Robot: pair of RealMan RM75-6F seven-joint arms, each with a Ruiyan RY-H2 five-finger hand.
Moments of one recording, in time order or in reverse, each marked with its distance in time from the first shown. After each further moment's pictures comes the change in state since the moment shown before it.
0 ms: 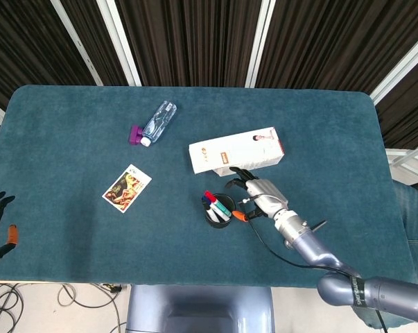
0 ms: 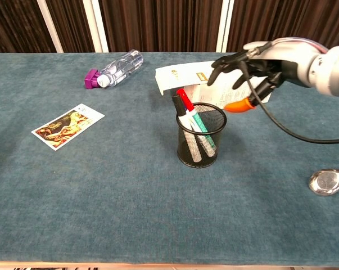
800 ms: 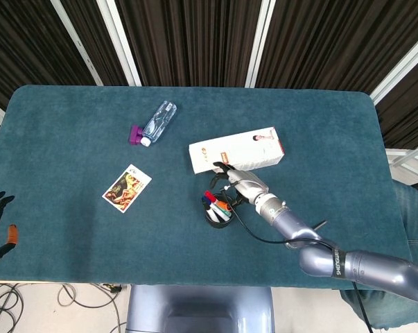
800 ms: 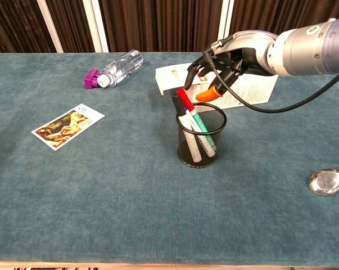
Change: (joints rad) left arm 0.000 0.001 -0.001 -0.001 0.000 0.002 -0.006; right arm 0.210 -0.003 0.048 0.091 0.291 -0.233 -0.020
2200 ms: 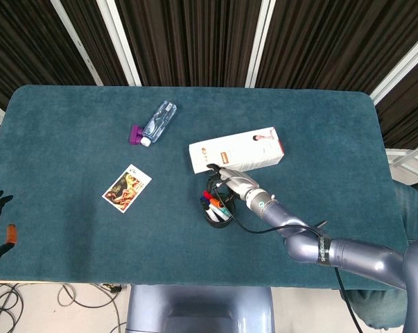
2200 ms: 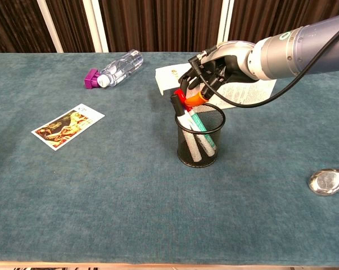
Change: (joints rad) left arm 0.000 0.005 -0.003 -0.002 -0.008 -0.002 -0.013; right arm 0.106 -0.056 -0.028 0.129 0.064 -0.107 0.081
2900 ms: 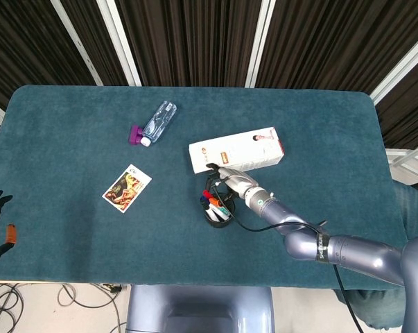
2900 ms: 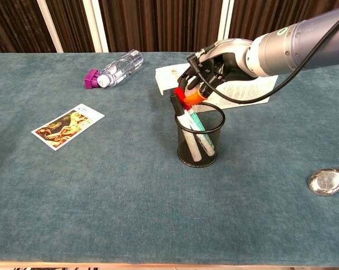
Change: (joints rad) left arm 0.000 0.004 -0.001 -0.003 -0.004 -0.002 -0.004; right arm 0.038 0.017 -0.021 0.001 0.035 -0.017 0.013
